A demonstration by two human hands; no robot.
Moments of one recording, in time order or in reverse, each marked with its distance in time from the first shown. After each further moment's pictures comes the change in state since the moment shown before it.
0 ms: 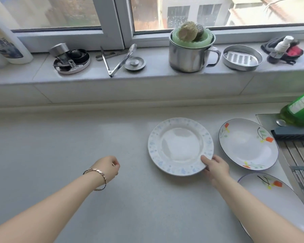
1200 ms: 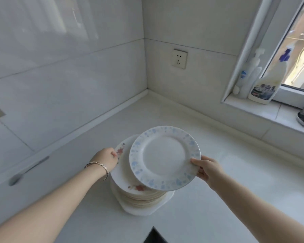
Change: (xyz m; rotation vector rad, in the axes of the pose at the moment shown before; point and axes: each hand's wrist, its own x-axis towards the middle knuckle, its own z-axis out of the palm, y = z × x) left_hand -0.232 -0.606 -0.233 -0.497 0.682 -0.498; right_hand -0.428 0.185 0.531 -0.530 -0.918 -0.078
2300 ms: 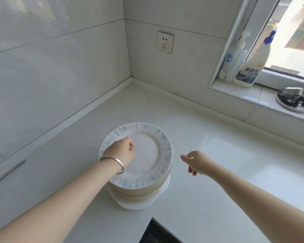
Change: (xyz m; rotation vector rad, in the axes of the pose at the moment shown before) left_hand 0.000 0.046 0.026 0.195 -0.141 0.294; right_hand -0.008 0.008 0.016 -1.078 0.067 0.007
